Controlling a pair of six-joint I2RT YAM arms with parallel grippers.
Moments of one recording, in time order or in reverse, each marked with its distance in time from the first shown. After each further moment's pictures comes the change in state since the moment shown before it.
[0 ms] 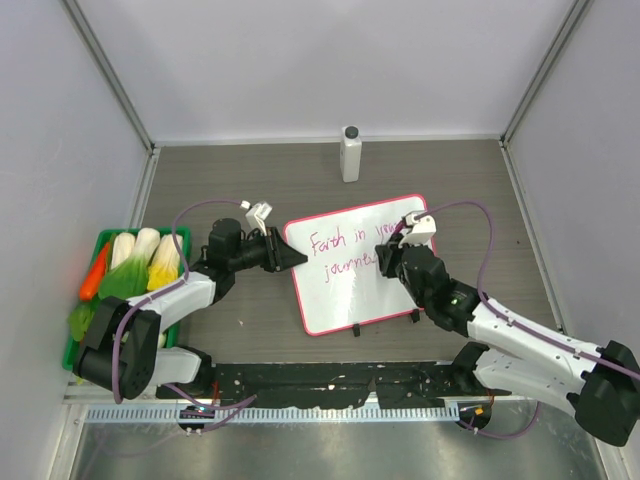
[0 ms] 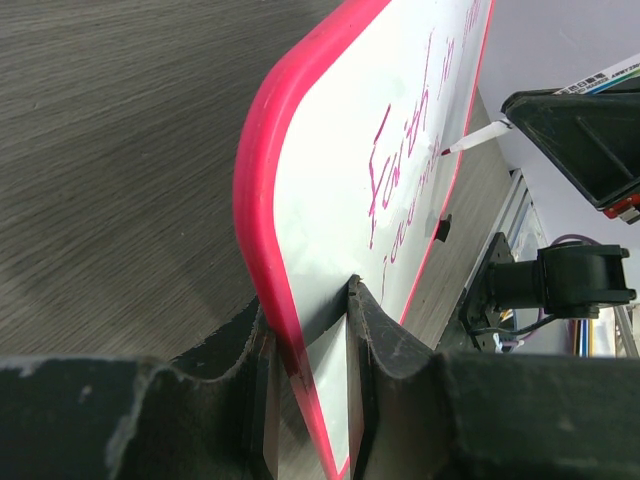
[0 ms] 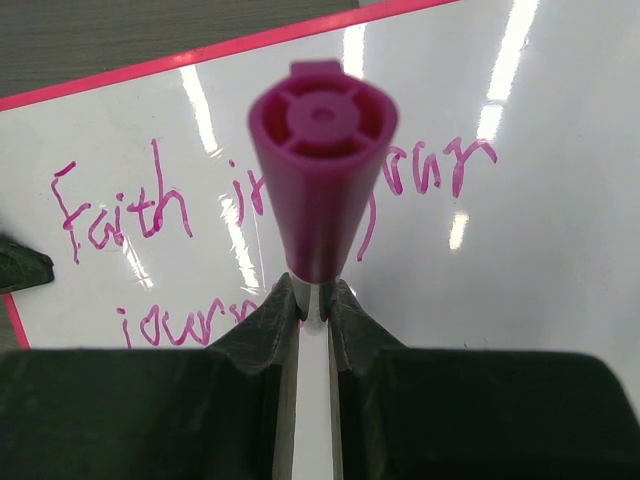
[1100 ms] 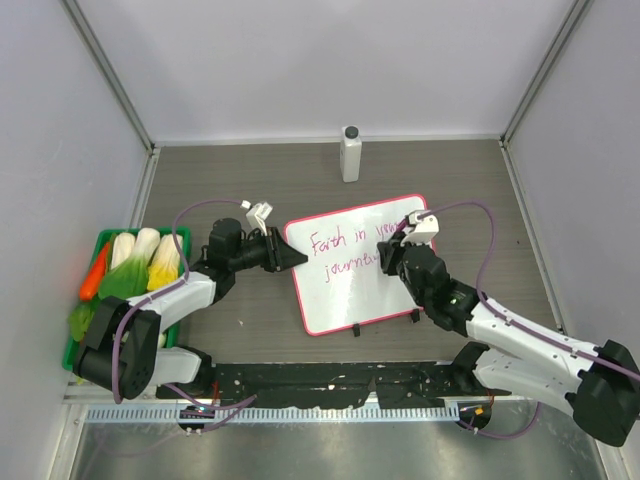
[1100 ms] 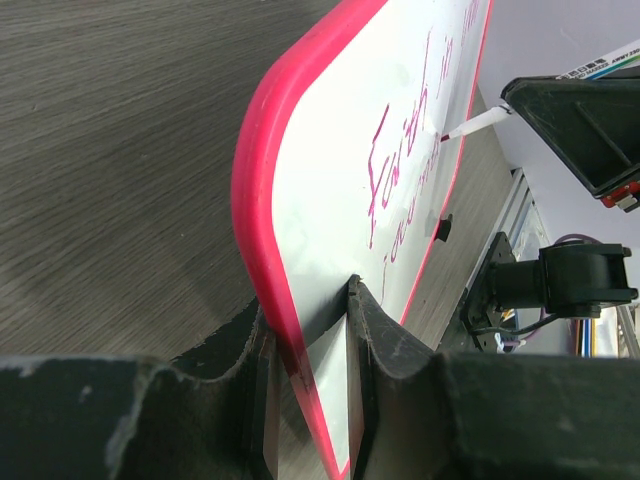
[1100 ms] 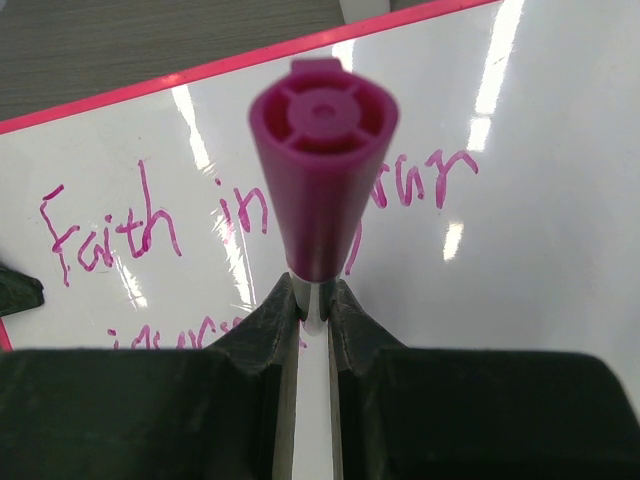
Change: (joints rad) left arm -0.003 0.000 0.002 -0.001 -0.003 0.004; right arm -0.019 0.010 -0.011 0.048 0.023 -0.001
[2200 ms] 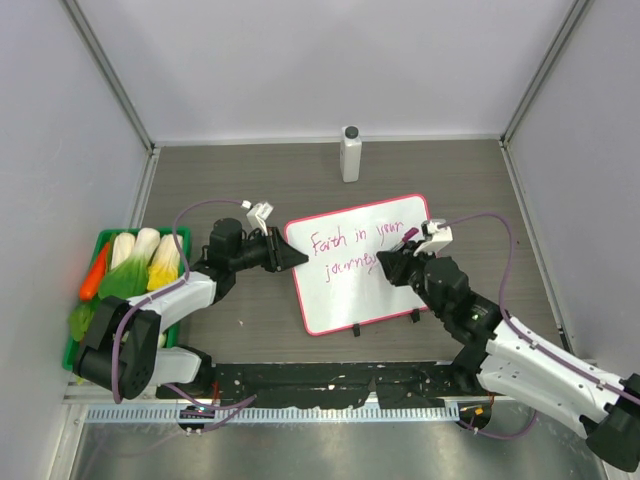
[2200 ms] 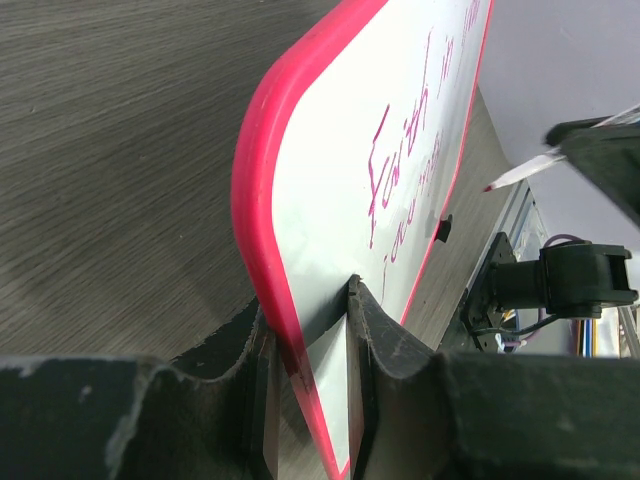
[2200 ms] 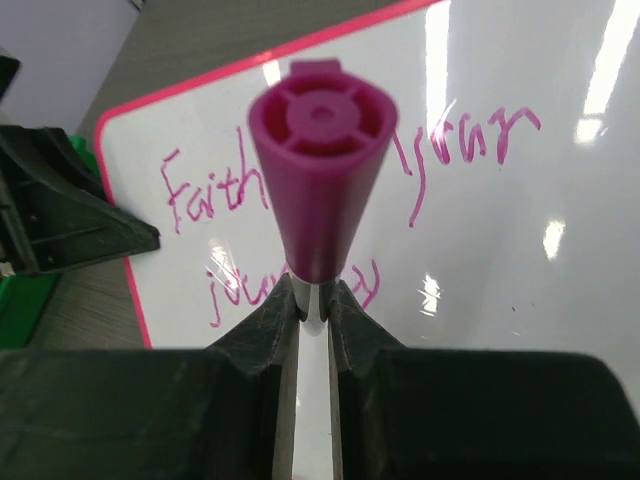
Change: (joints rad) left arm -0.005 0.001 0.002 0.001 -0.005 0.000; right arm 0.000 -0.196 -0.070 -0.087 -0.164 0.103
